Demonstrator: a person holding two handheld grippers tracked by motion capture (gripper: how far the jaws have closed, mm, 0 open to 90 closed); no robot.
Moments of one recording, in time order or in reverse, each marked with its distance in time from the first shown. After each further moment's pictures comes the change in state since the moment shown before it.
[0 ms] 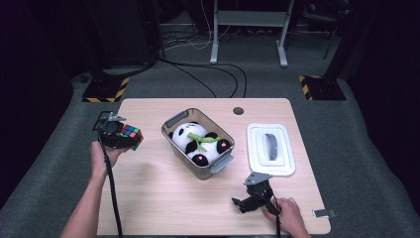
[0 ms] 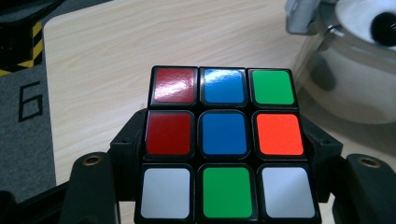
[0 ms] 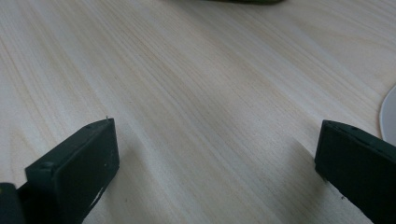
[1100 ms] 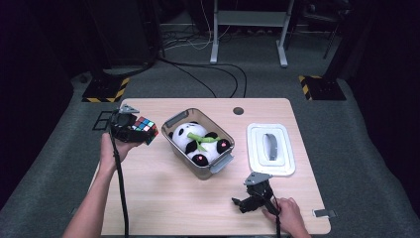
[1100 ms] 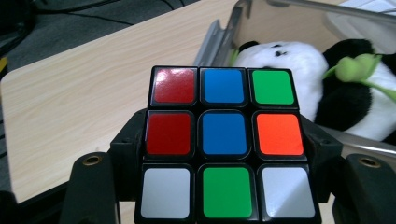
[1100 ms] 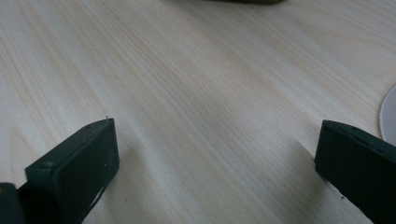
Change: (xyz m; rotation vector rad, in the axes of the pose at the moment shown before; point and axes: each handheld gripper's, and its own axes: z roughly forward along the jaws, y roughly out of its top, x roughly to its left) left arm -0.050 0.041 -0.024 -0.043 -0.119 0.099; right arm 0.000 0.000 0.000 -0.004 -0.001 -0.005
